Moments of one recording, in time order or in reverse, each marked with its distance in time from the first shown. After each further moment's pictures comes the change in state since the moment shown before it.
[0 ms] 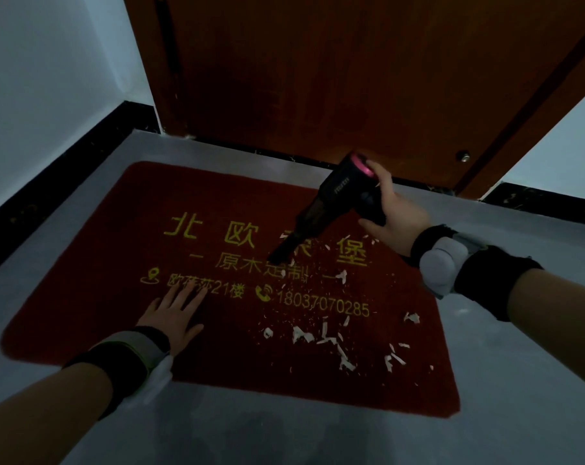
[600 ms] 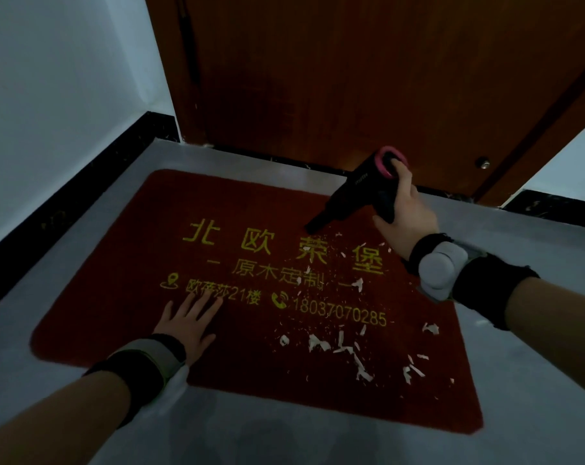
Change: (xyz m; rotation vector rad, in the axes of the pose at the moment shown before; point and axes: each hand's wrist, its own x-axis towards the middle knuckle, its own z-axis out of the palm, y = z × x) left_hand -0.004 -0.002 0.002 0.028 -0.056 -0.003; right_hand 0.012 -0.020 0.010 0.024 0.170 0.162
